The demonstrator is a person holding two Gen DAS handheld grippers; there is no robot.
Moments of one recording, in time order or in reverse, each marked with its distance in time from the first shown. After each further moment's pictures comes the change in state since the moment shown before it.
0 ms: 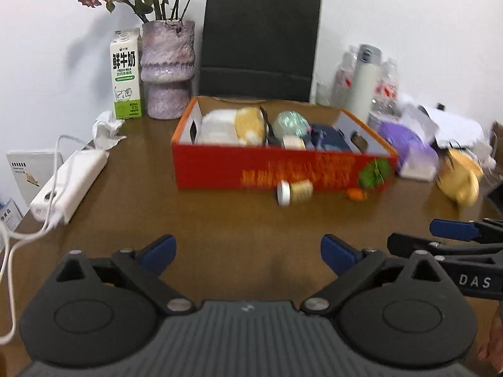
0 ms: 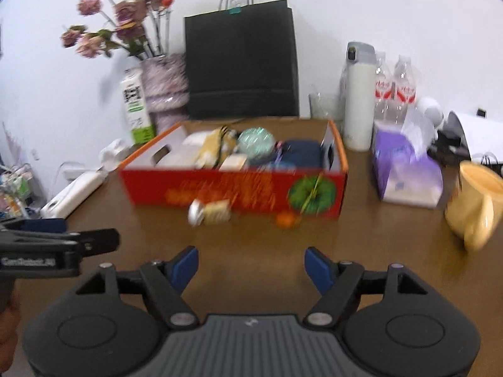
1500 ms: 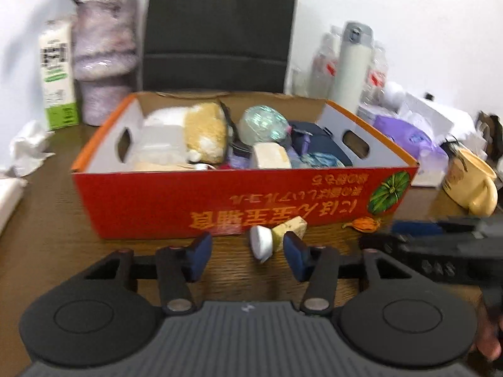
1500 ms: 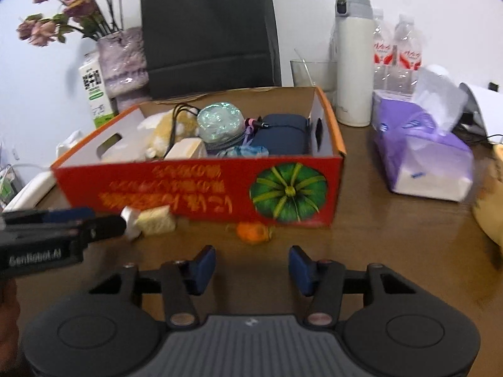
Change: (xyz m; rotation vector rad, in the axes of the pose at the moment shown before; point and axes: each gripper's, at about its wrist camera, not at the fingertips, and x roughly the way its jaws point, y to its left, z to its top) left arm 0.131 -0.018 0.042 0.064 0.027 -0.149; right arm 0.126 -0.048 0.042 0.049 0.077 -0.028
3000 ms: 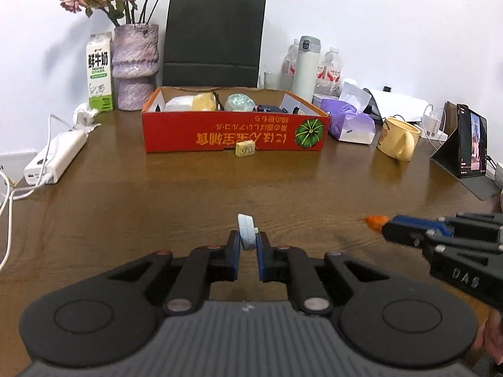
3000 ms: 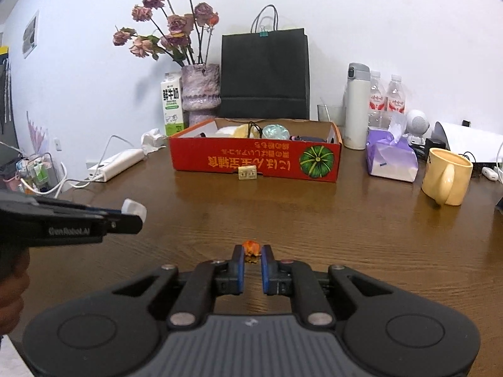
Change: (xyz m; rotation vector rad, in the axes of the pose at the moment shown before) left arm -0.192 -0.038 -0.115 -0.008 -0.035 0.011; right arm -0.214 0.059 -0.145 -0.132 -0.184 0.045
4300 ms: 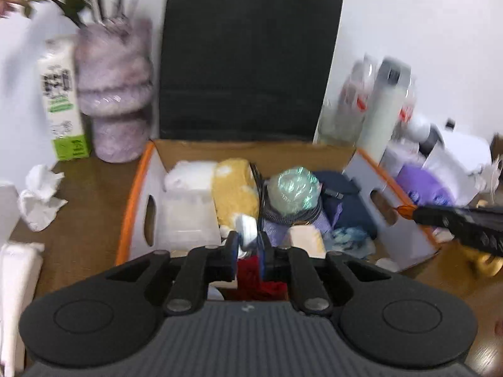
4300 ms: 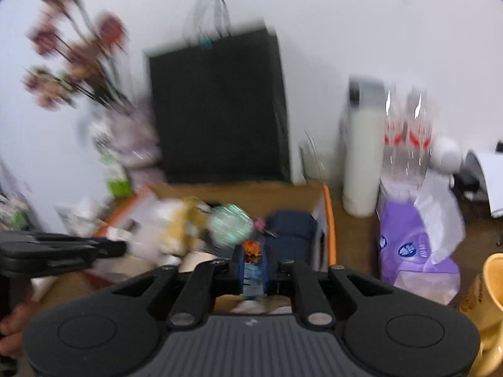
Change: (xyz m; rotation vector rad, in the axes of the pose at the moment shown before) left arm 0.217 0.073 0.205 -0.027 0.098 0.016; right arm 0.237 -0.107 0.203 0.128 0.118 -0.041
